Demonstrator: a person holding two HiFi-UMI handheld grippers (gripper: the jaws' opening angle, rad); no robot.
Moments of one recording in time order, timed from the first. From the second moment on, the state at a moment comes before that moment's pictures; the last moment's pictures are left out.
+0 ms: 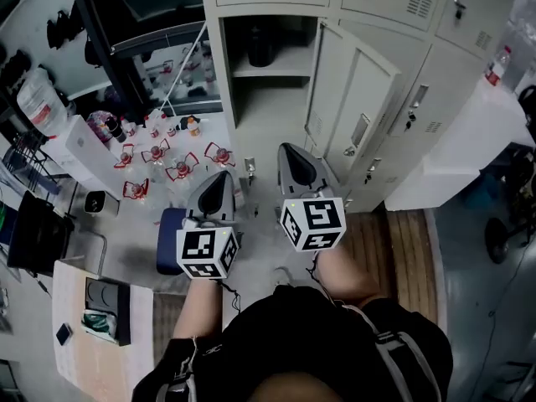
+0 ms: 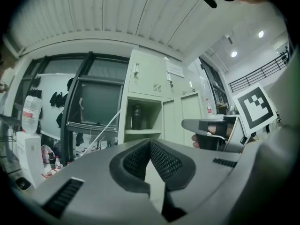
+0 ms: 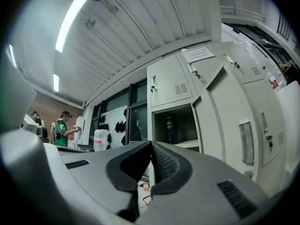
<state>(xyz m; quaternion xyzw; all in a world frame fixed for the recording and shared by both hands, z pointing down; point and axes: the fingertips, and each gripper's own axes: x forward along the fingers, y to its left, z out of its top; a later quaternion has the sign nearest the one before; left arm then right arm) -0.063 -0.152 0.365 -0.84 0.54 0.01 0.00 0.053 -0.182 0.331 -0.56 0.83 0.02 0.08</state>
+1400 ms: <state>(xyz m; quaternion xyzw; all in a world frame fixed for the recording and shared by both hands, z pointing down) -0.105 -0.371 0.346 -0.83 0.56 0.02 0.01 0.031 -0.458 0.271 -0.59 0.80 0.07 0.08</state>
